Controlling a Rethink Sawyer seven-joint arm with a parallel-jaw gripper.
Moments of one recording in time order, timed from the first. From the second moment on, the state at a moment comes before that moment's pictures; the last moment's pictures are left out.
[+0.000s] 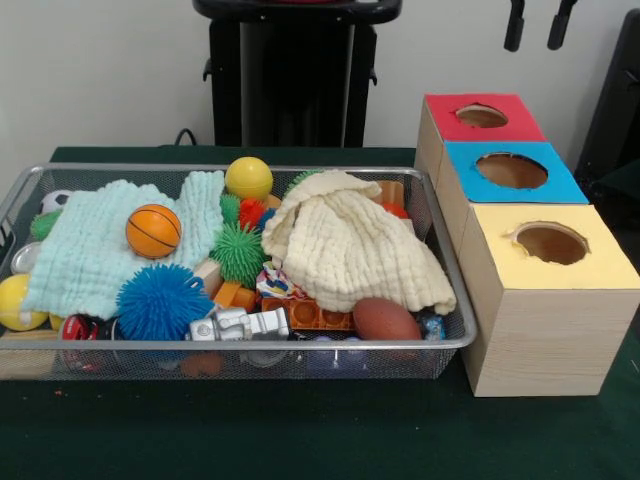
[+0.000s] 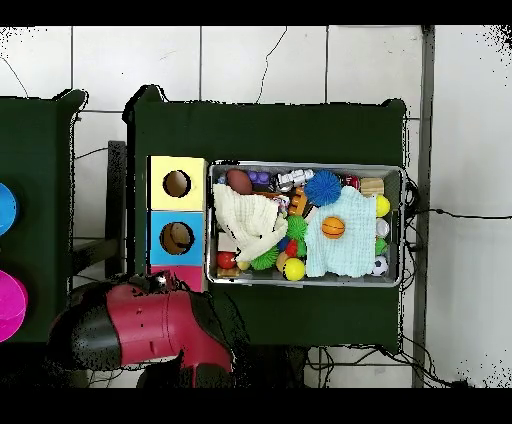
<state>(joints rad) 0.18 -1.02 -0.06 1.95 -0.01 0.57 1.59</state>
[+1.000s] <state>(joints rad) 0.09 -0.93 -0.09 1.75 -0.02 0.57 1.59</state>
